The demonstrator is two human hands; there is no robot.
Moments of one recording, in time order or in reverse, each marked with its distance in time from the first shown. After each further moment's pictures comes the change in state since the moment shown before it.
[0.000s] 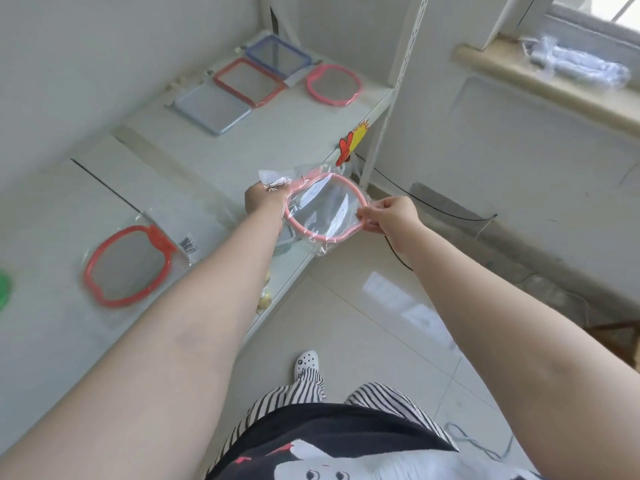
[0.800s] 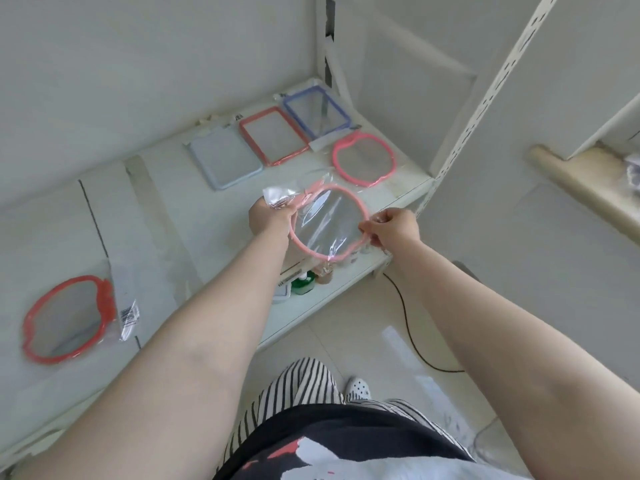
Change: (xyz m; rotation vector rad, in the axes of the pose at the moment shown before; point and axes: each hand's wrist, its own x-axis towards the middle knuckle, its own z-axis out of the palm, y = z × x) left_hand 0.128 0.097 0.129 -0.196 0.319 -0.085; right_hand 0.239 -0.128 -0.012 -0.327 -0.180 -0.144
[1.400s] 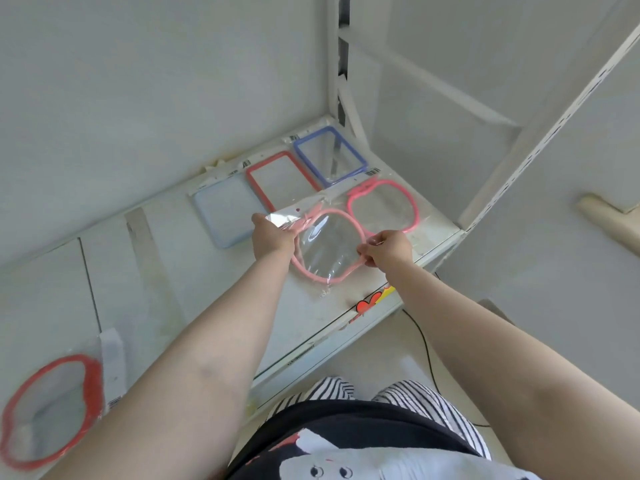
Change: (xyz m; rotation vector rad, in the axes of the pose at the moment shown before) left_hand 0.107 0.042 0.042 0.435 0.114 0.206; right_hand 0.112 -0.043 0.052 -0.023 -0.054 0.036
